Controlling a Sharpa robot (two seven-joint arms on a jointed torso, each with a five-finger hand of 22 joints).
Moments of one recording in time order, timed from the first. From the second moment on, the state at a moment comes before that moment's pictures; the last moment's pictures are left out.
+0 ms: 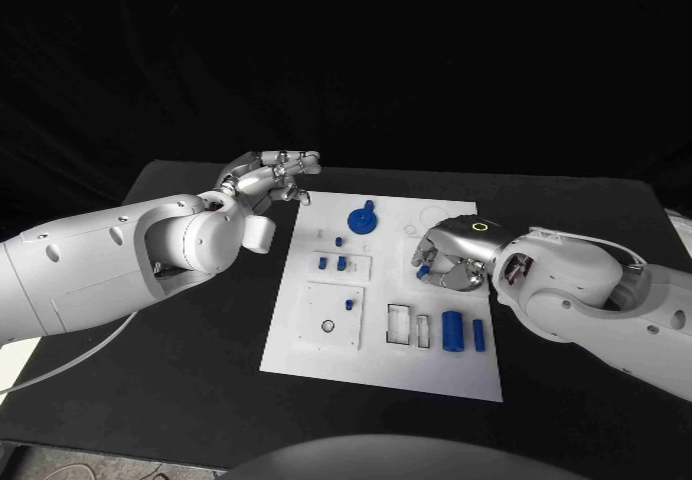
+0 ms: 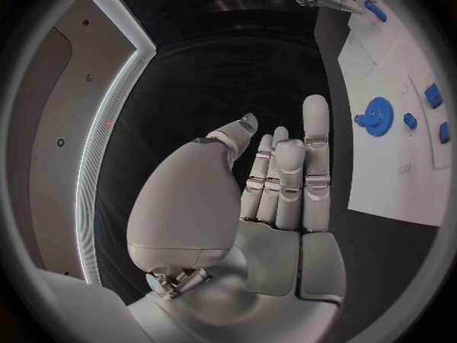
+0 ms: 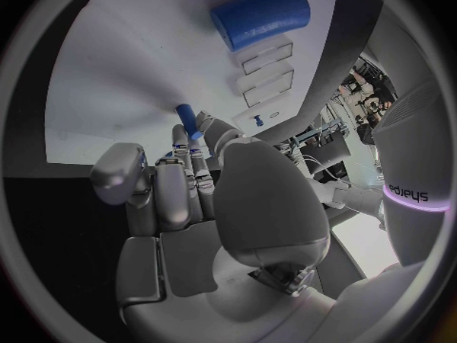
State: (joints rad) left arm 1.21 -0.93 -0.02 1.57 0.09 -0.31 0.34; left_hand 1.36 -0.16 0.42 0.05 0.06 0.99 0.19 0.13 0.07 1.03 0.12 0.30 0.13 1.26 0.03 1.16 0.71 0.16 1.27 0.12 0.62 0.67; right arm 1.08 -0.89 0.07 1.75 -1.81 -0.08 -0.21; right_hand 1.38 -0.11 0.34 0.04 0.13 1.09 0.13 0.08 0.08 1.16 0.07 0.14 0.06 1.47 -0.01 1.29 1.18 0.11 1.39 0.08 1.18 0.93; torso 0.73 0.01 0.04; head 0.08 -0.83
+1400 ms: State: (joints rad) left arm 1.21 -0.93 -0.02 1.57 0.09 -0.31 0.34; left_hand 1.36 -0.16 0.42 0.05 0.06 0.99 0.19 0.13 0.07 1.03 0.12 0.30 0.13 1.26 0.02 1.16 0.71 0.16 1.27 0.12 0.62 0.67; right arm 1.10 -0.93 0.07 1.85 -1.85 -0.16 -0.21; right_hand 1.43 -0.09 0.50 -0.02 0.05 1.17 0.13 0.08 0.08 1.21 0.09 0.11 0.07 1.47 -0.02 1.33 1.22 0.11 1.40 0.07 1.21 0.98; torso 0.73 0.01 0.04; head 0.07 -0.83
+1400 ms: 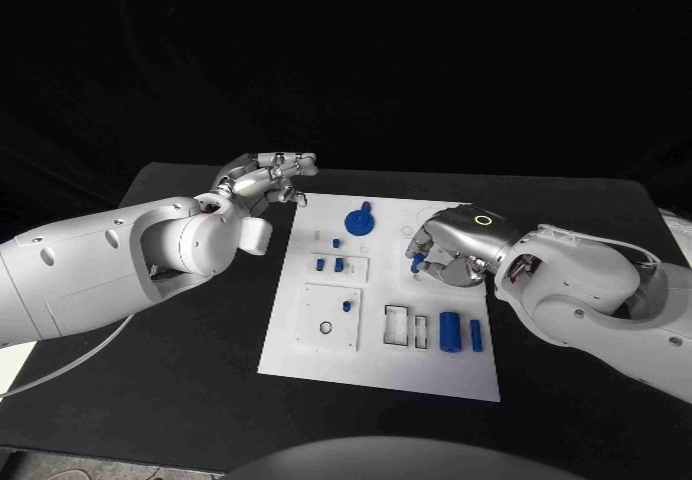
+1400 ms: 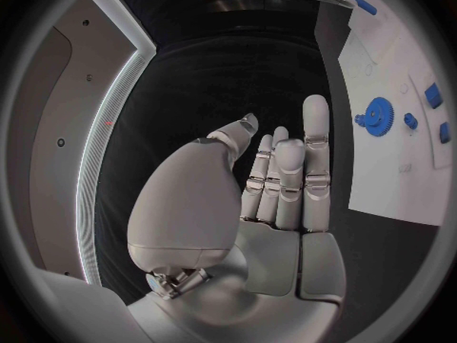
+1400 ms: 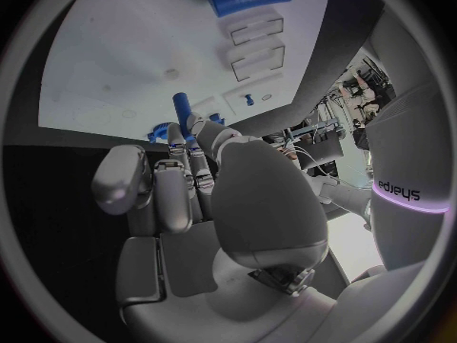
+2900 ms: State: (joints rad) left arm 1.22 -0.89 -0.02 1.56 0.09 -0.30 0.34; left_hand 1.36 -0.16 0.42 0.05 0.06 0.99 0.19 0.13 0.07 1.03 0.12 0.30 0.13 1.26 0.03 1.16 0.71 0.16 1.27 0.12 0.62 0.67; right arm 0.93 -0.62 0.07 1.77 -1.81 -0.18 -0.14; right_hand 1.43 -0.09 0.50 -0.03 0.06 1.16 0.13 0.08 0.08 1.21 0.09 0.10 0.08 1.47 -0.02 1.33 1.21 0.11 1.40 0.07 1.22 0.97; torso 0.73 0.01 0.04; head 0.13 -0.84
